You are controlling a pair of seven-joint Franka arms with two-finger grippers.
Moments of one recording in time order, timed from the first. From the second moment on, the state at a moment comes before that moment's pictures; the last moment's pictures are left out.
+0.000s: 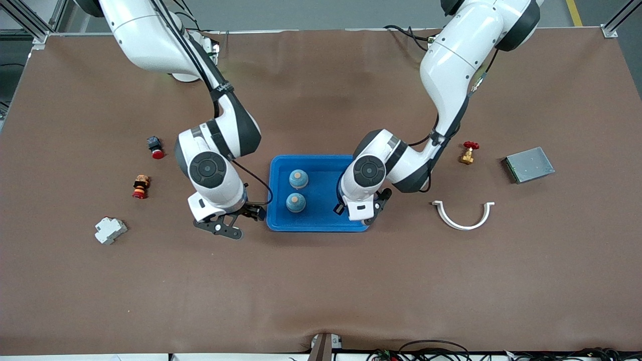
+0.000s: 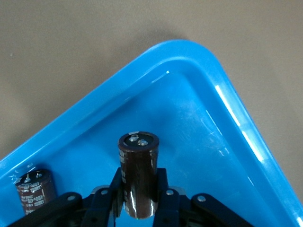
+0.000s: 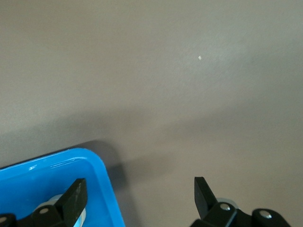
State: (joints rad) left arm -0.47 0.84 -0.24 -1.41 0.03 2.22 -1.60; right arm 0.48 0.60 -0.05 -1.53 -0.04 2.11 0.73
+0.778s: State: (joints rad) left arm -0.47 0.87 -0.23 -1.40 0.03 2.25 -1.60; right arm 0.39 0.59 -0.05 -1.53 -0.04 2.12 0.57
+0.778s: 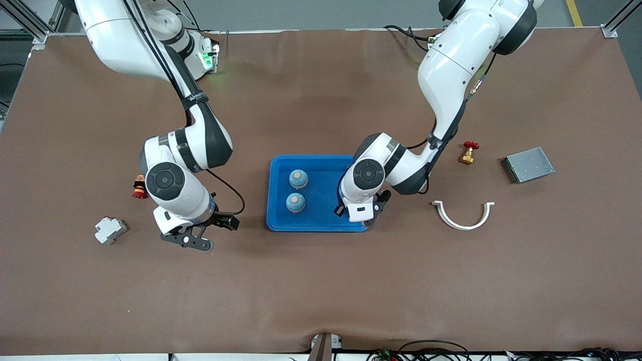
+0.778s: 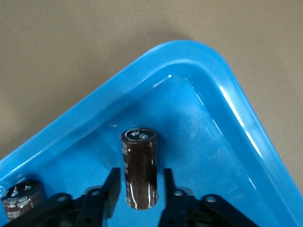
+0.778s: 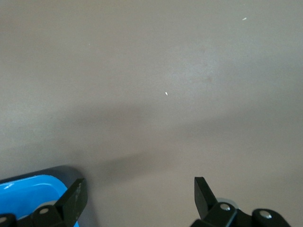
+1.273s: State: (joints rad) left arm -0.42 0.76 -0.23 -1.36 0.11 2.08 -1.51; right arm 0.32 0.59 -0.06 -1.53 -0.04 2.12 0.44
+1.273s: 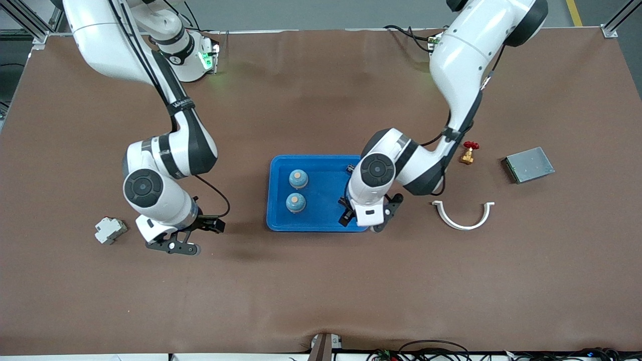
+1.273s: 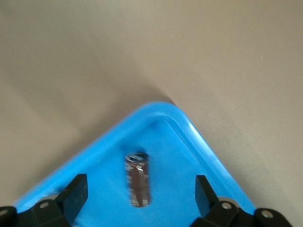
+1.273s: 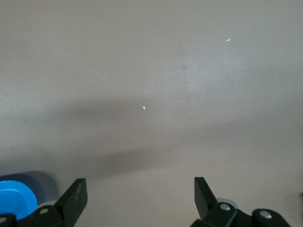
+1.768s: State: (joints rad) left arm -0.20 0.50 -0.27 -1.50 0.06 1.90 -1.06; right arm 0.32 0.59 -0.05 -1.53 -0.04 2.12 0.43
